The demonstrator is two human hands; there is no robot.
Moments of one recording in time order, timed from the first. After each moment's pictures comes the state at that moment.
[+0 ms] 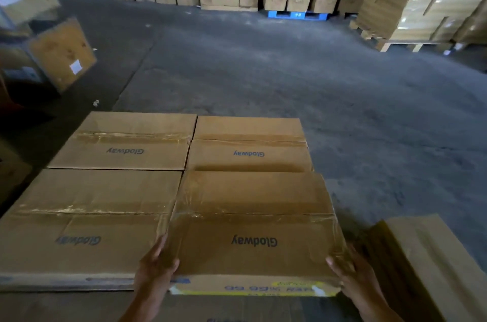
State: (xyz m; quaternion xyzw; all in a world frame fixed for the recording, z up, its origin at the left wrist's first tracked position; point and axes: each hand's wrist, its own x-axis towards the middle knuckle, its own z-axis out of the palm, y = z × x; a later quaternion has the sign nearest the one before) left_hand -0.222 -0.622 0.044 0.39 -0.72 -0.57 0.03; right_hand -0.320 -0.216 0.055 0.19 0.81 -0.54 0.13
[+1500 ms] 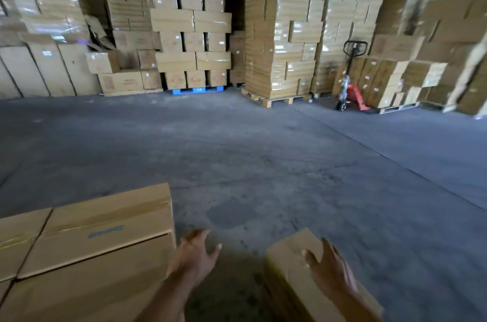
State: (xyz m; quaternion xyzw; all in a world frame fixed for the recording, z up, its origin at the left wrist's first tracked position) left_hand -0.369 -0.191 0.185 0.00 -0.96 -0.27 0.00; right_hand -0.300 0.117 0.198 0.23 0.94 -0.26 -0.01
